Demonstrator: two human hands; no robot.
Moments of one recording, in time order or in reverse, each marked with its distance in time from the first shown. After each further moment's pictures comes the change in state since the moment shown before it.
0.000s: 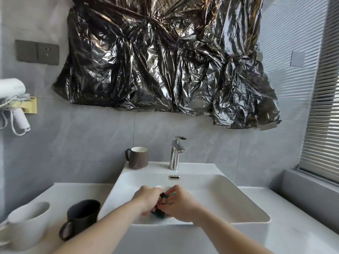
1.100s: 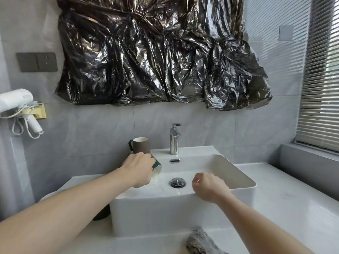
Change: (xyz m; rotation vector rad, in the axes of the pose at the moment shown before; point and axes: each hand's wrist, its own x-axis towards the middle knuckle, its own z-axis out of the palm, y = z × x) left_hand -0.048 0.028 -0.040 1.386 0.346 0.684; right_hand -0.069 0.039 -0.057 -0.534 0.217 0.146
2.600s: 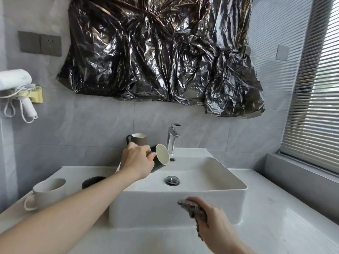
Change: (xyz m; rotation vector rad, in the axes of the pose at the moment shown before) left_hand -0.025 0.002 -0.003 -0.775 0.270 -0.417; right_hand -0.128 0.010 0.023 0.386 0.108 -0.330
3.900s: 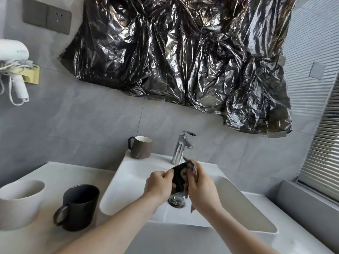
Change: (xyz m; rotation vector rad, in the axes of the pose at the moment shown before) left_hand 0.039 -0.008 0.120 -0.894 -0.141 -0.447; right_hand 0.196 -0.004 0.033 -0.039 0.309 0.007
